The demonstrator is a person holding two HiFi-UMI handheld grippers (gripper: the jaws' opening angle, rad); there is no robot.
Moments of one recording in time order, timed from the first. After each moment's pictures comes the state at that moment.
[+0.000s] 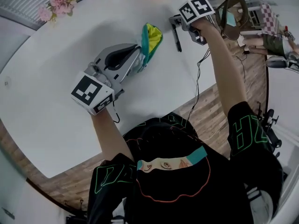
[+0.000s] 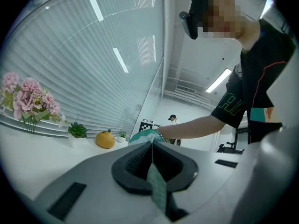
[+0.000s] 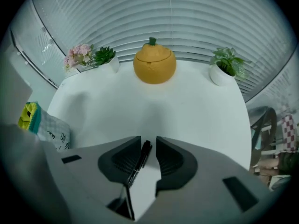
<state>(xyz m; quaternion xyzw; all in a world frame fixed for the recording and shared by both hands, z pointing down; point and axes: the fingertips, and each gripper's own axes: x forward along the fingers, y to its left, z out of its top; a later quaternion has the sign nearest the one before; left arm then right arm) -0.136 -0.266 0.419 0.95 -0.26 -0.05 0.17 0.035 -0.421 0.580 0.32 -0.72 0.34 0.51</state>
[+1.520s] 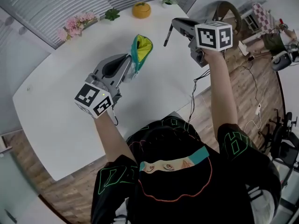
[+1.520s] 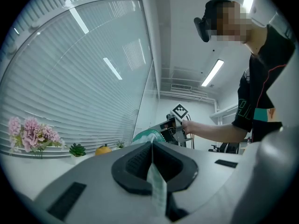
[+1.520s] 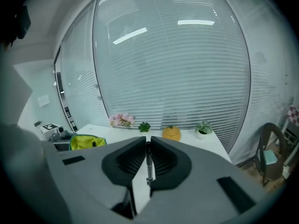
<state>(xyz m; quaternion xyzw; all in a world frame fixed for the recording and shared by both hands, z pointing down) -0.135 -0.220 0.362 0.95 -0.28 -0.05 0.10 0.027 -0.343 0.359 0.41 -0.87 0.19 0.19</state>
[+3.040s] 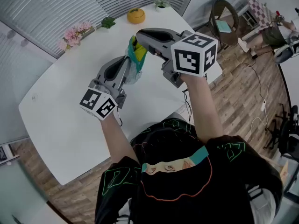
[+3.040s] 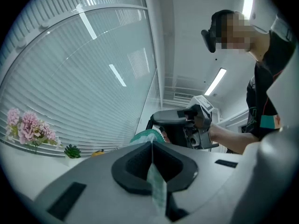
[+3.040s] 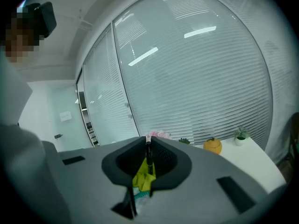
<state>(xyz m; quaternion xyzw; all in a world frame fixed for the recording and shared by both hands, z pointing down) -0.124 -0.220 0.346 0.94 -0.30 -0.10 0.11 -0.081 -0.264 0.288 0.33 -0.93 0.18 0.05</state>
